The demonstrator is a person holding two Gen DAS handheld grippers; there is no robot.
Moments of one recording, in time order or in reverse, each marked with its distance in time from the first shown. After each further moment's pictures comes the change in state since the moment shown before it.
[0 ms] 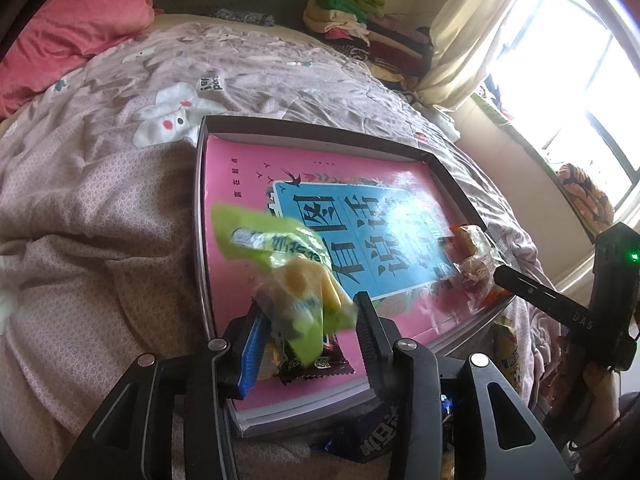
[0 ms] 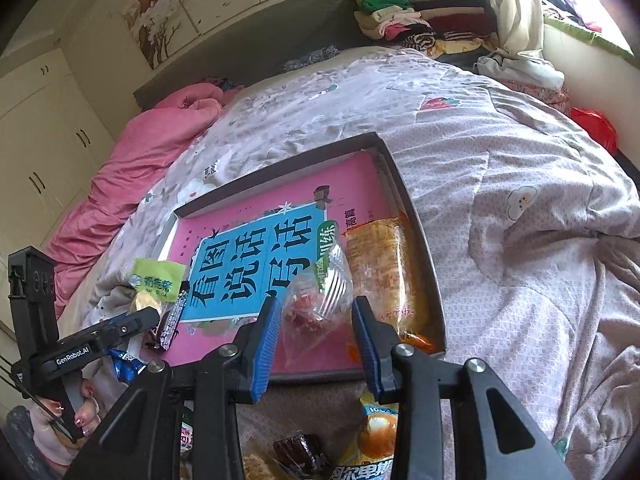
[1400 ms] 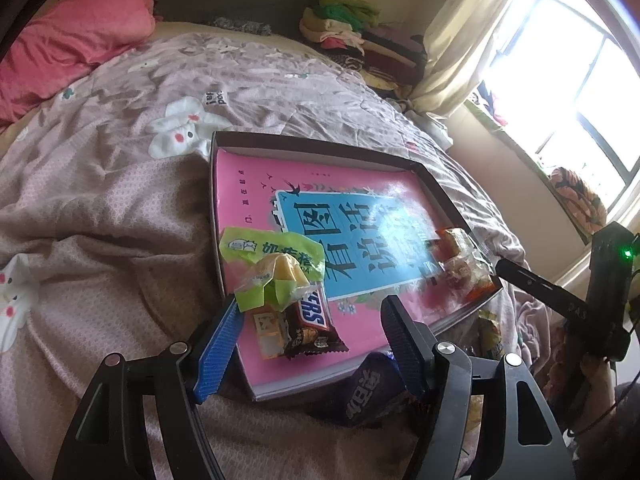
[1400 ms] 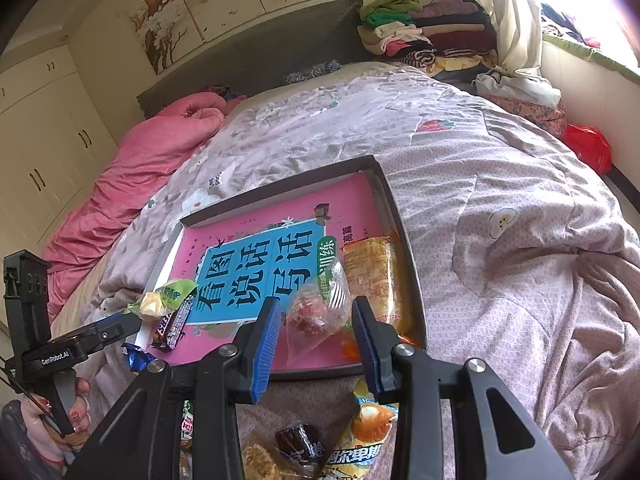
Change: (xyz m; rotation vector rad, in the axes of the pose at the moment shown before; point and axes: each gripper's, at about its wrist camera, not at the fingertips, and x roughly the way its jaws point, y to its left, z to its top) left arm -0.030 0.001 -0.005 0.013 -0.022 -0.016; right arm -0.024 0.006 0.002 -0.029 -0.047 -0.019
